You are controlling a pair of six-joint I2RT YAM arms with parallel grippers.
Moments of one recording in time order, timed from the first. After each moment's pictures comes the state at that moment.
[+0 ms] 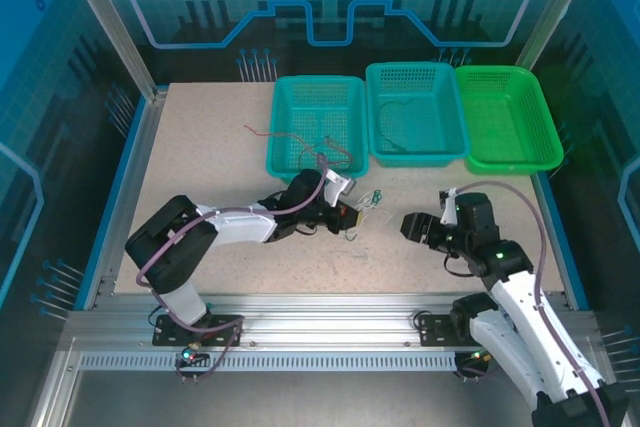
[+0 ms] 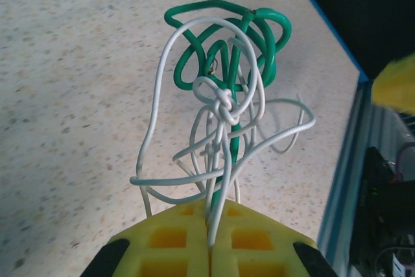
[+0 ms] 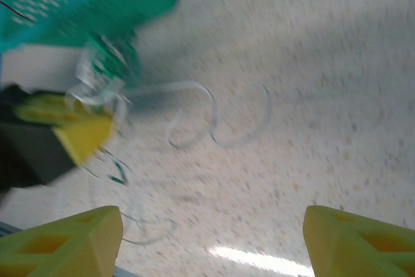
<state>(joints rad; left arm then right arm) -0.73 1.70 0.82 0.33 0.48 -0.45 0.23 0.67 0.59 -0.70 -0.31 0.59</state>
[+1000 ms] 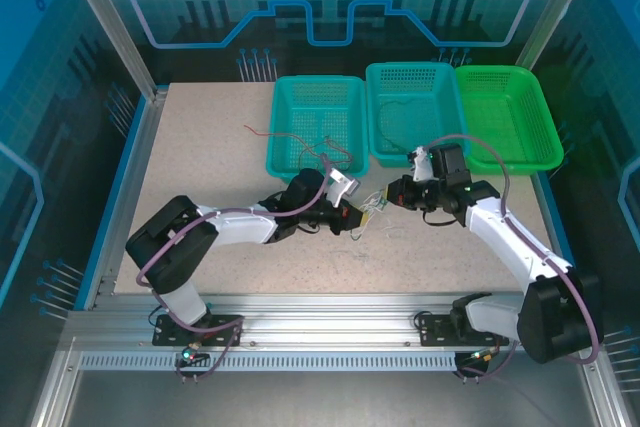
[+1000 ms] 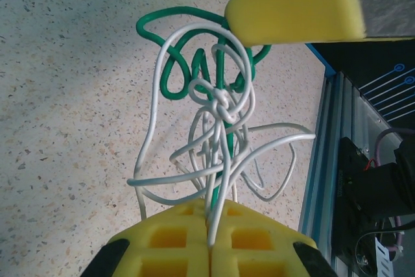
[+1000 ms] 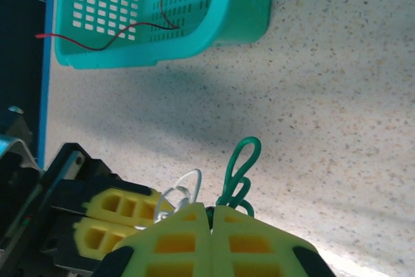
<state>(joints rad) -0.74 1.70 0.82 0.39 0.53 -0.40 0.25 1.21 0.82 -0.49 -0.50 0.51</state>
